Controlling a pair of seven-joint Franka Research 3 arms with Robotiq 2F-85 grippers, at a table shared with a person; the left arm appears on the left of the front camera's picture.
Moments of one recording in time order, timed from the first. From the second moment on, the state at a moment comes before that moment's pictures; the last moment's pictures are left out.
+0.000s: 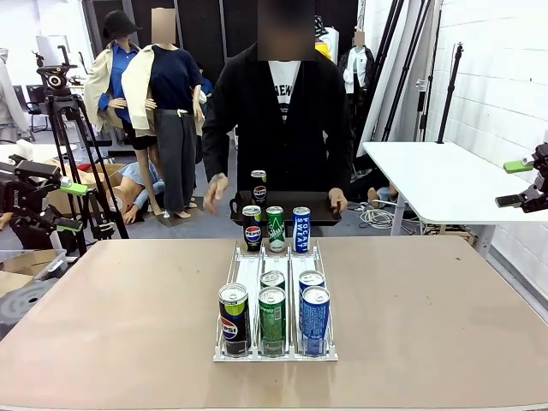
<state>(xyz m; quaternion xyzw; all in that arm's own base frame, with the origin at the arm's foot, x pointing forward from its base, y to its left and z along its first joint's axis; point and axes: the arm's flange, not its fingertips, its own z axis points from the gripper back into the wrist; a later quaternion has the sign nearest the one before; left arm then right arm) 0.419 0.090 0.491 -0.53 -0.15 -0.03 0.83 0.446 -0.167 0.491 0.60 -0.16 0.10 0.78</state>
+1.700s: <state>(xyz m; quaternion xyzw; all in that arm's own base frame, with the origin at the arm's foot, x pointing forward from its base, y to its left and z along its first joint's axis) 0.419 0.089 0.491 -0.53 -0.15 -0.03 0.83 0.415 -0.072 0.512 0.57 -0.15 0.15 0.79</state>
